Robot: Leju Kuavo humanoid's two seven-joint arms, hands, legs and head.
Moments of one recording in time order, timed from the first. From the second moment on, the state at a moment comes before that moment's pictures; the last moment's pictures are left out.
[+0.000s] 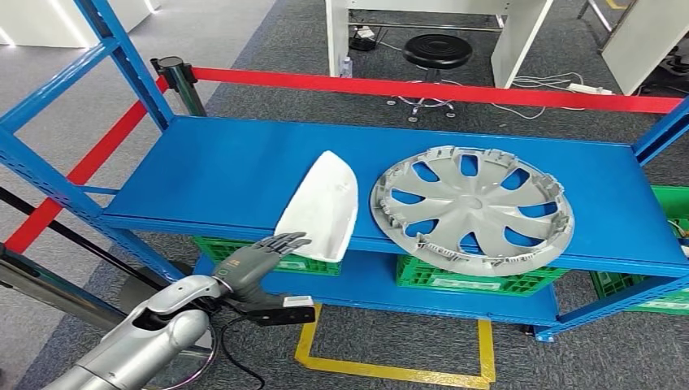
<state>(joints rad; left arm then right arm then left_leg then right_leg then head) -0.28 0.09 -0.79 -1.18 -0.86 -0.08 -0.12 0.20 0.35 -0.99 -0.85 1.01 0.46 -0.10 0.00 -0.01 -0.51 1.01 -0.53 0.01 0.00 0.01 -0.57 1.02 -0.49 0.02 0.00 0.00</state>
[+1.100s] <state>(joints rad) -0.26 0.07 -0.70 -1.17 -0.94 0.05 -0.06 0.23 0.35 -0.96 -0.85 0.93 0.45 -0.08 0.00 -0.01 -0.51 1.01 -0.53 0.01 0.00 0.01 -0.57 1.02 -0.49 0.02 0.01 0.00</state>
